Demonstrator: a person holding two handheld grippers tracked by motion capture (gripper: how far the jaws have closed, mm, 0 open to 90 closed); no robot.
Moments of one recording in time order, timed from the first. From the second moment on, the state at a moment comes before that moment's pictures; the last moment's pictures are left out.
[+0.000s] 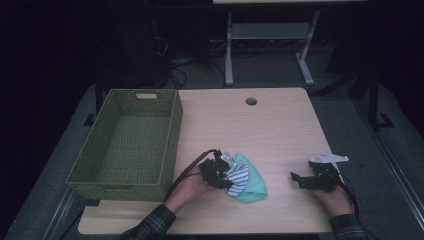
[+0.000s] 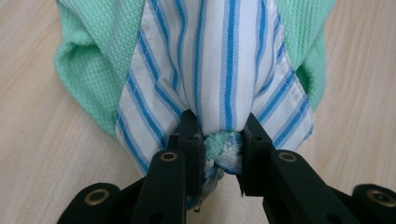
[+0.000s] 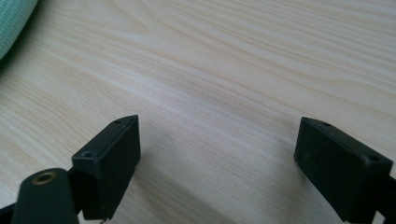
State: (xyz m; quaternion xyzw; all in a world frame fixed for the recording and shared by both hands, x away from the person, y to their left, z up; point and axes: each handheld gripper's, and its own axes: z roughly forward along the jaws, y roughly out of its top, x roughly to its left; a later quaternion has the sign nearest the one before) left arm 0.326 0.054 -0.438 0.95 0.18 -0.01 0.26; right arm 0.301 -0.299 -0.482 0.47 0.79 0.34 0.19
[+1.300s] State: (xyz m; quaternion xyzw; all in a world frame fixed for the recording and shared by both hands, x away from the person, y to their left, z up) left arm 0.338 0.079 -0.362 0.93 0.19 -0.02 0.31; right arm 0.301 -0.299 -0.482 0.47 0.79 0.34 0.19
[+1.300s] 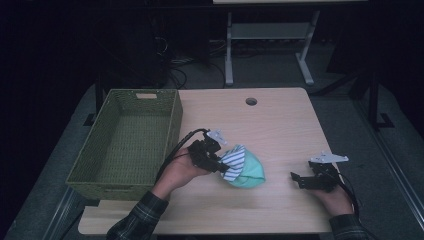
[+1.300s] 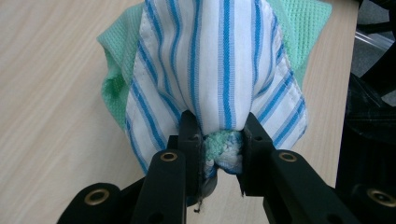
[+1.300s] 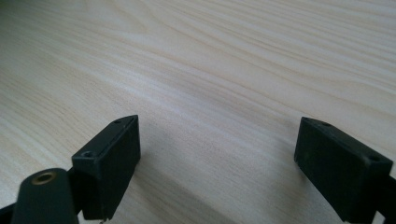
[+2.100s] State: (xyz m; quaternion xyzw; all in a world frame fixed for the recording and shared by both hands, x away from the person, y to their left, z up) left arm 0.352 0.120 -0.314 0.92 0.22 0.03 0.31; right arm 0.301 -0.299 -0.482 0.47 0.79 0.34 0.19
